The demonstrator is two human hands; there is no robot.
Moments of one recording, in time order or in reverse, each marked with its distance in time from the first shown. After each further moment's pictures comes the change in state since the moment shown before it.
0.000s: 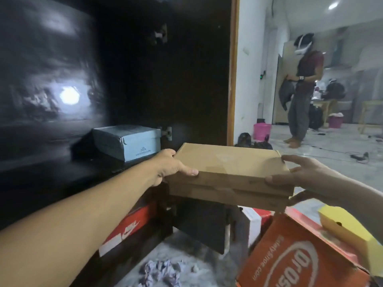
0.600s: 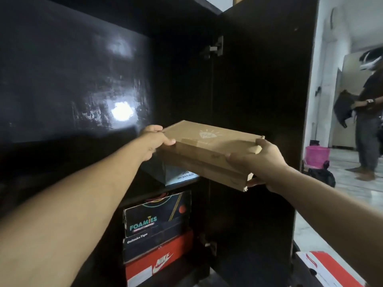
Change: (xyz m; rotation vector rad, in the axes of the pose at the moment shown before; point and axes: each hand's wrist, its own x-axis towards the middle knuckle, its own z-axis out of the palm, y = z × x) left_hand 0.111 0.006 -0.194 -0.194 0.592 0.115; right_hand 0.147 -0.125 0.184 0.162 0.039 -0.217
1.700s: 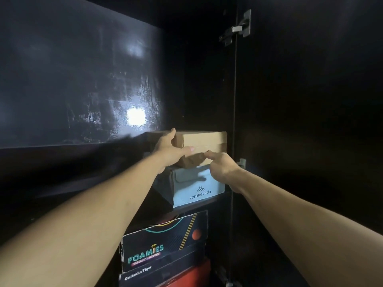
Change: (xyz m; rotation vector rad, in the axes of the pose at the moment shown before) left_hand 0.105 -0.058 0.029 0.356 0.060 0.219; right_hand 0.152 0.025 0.145 -0.339 -0.337 -0.229
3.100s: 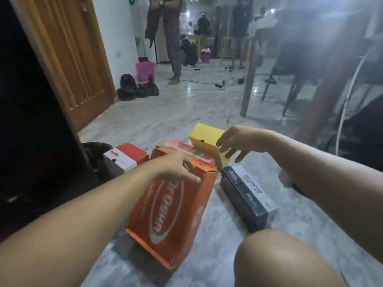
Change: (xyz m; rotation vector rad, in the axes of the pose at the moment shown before) left_hand -0.489 0.199 0.297 0.246 -1.503 0.443; right_hand -0.547 0.216 -0.304 -0.146 0.204 0.974
